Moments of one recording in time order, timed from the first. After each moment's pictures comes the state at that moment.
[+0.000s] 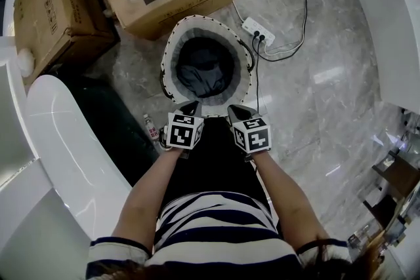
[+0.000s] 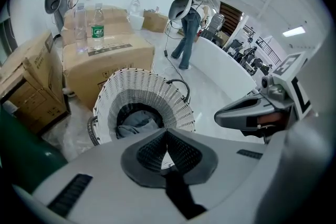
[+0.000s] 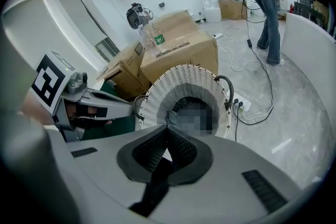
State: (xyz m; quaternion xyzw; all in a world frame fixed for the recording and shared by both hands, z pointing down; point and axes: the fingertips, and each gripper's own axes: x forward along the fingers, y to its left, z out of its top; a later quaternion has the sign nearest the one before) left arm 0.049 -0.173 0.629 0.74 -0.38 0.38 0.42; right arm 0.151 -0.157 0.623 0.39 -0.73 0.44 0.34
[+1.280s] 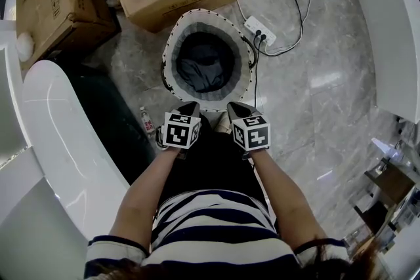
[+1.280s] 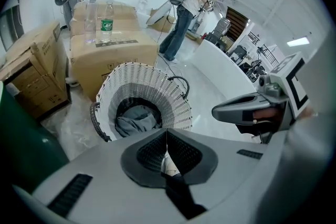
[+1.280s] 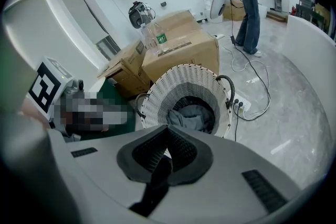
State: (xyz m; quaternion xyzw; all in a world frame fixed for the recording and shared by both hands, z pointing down) left arm 0.040 -0.147 0.626 0.72 -0.39 0.36 0.45; right arm 0.147 -0.151 0.618 0.39 -0.73 0.44 0.35
